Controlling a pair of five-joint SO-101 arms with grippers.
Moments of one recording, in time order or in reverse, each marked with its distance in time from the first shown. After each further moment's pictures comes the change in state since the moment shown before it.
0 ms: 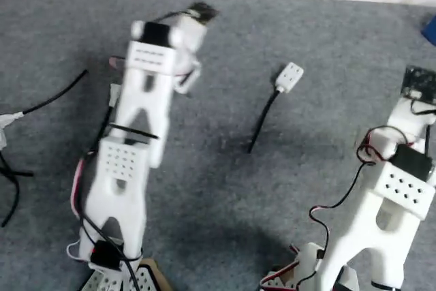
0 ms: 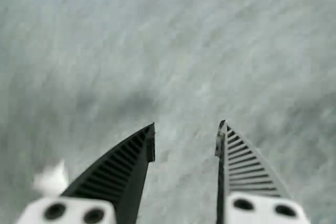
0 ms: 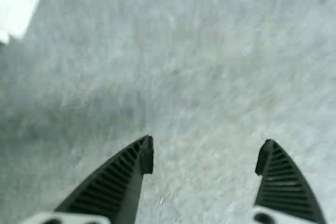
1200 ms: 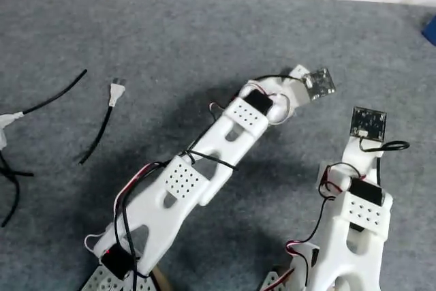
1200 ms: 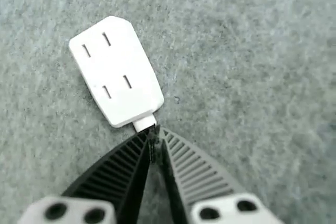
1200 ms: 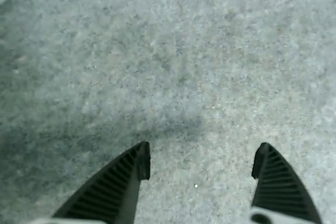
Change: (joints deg) left arm 23.0 22.0 -1.5 -41.6 -8.2; right arm -6.1 -11.3 27.3 -14.5 -0.2
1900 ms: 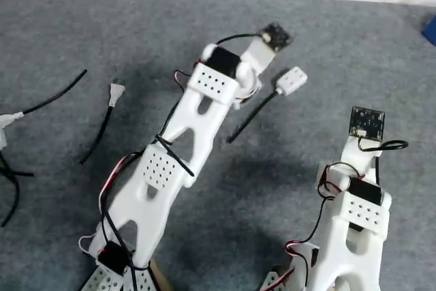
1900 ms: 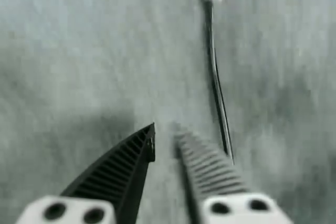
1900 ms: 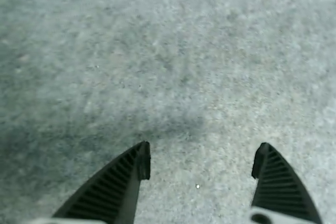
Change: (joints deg) left arm -7.5 -13.3 -9.3 37.4 14.1; right arm -0.5 0.0 0.0 0.0 0.0
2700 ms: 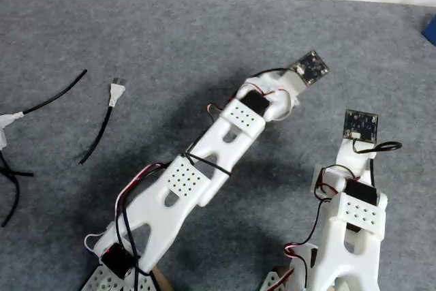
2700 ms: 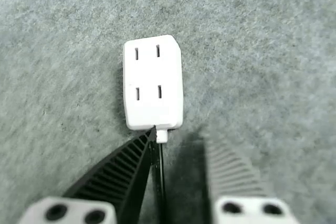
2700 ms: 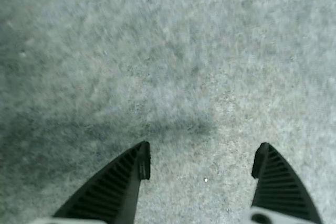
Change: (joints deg) left arm 8.4 18.1 0.7 -43.4 -0.3; right arm -1.4 0.0 1.9 0.0 0.0
